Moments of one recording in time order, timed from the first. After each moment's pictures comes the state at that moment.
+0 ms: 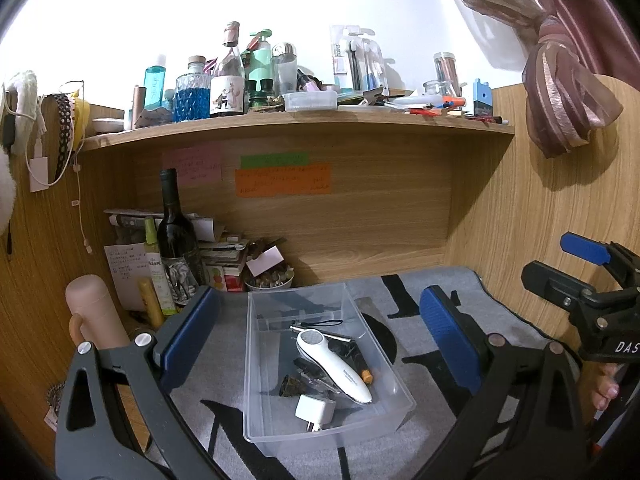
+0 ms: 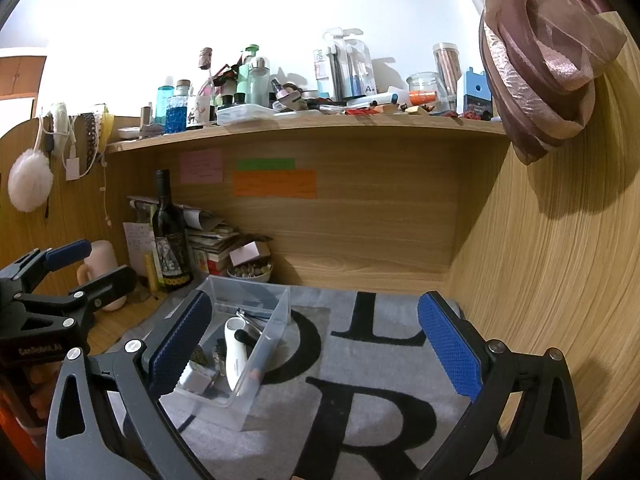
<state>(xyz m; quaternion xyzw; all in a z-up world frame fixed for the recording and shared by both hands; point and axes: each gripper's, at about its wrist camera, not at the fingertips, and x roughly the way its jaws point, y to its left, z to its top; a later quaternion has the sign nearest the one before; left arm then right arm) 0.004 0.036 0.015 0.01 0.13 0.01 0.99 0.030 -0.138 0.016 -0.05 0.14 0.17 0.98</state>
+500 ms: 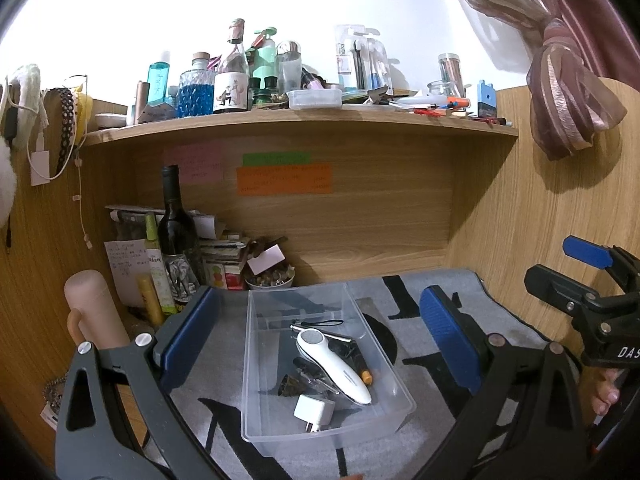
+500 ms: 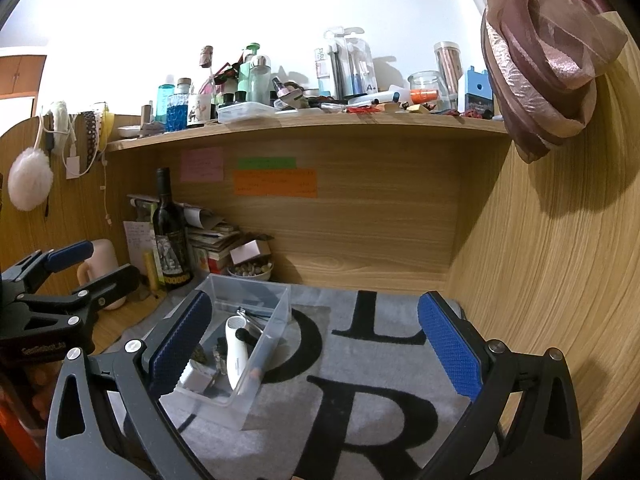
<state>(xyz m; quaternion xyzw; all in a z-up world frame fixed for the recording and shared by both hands) 0.006 0.039 0.013 0.01 0.13 0.01 0.99 0.033 -0.141 0.015 -0.05 0.14 0.17 0.97</state>
